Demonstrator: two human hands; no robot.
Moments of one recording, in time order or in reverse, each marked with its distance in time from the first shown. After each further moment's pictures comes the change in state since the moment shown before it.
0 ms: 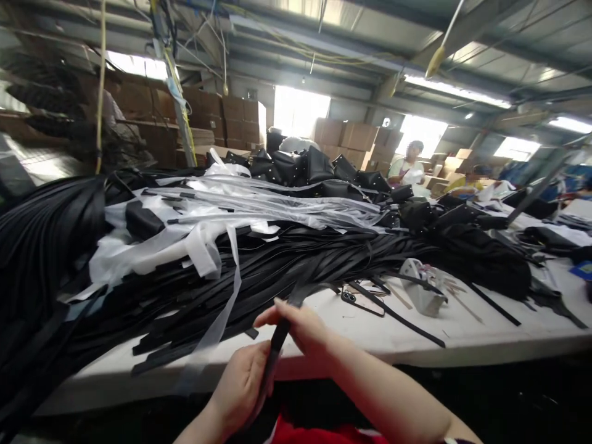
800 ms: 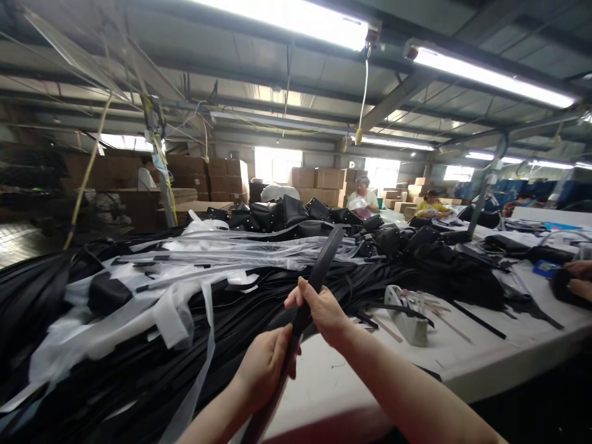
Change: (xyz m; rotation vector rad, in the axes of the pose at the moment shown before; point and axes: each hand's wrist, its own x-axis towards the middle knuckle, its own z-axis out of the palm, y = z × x) left_hand 0.089 0.098 0.026 0.158 -0.089 0.307; right_hand -0.024 -0.124 -0.029 -0.221 0.239 -0.538
